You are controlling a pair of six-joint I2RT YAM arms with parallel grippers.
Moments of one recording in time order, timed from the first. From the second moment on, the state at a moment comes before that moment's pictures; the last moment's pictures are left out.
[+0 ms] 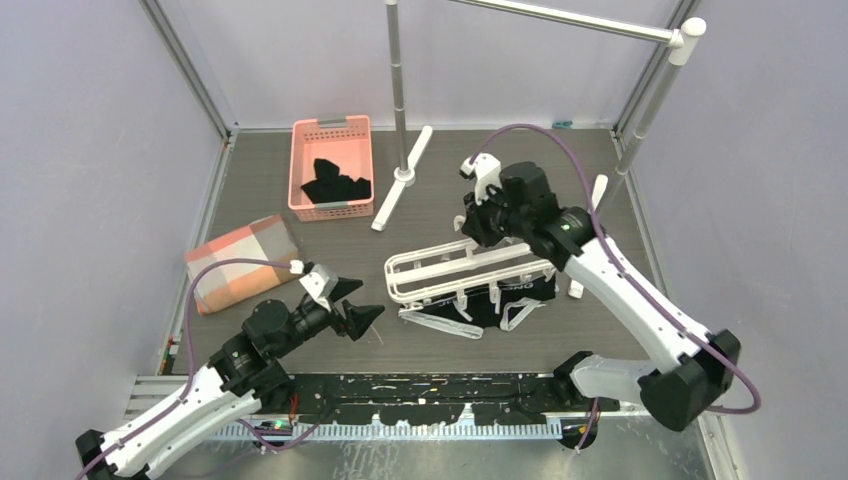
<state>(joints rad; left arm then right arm) -0.85 0.33 0.27 -0.01 0.07 -0.18 0.58 1.16 1.23 -0.64 -0.18 -0.03</state>
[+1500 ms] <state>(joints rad) -0.85 0.58 0.21 -0.02 -0.20 -0.49 0.43 1.12 1.00 -0.19 -0.37 -0.08</state>
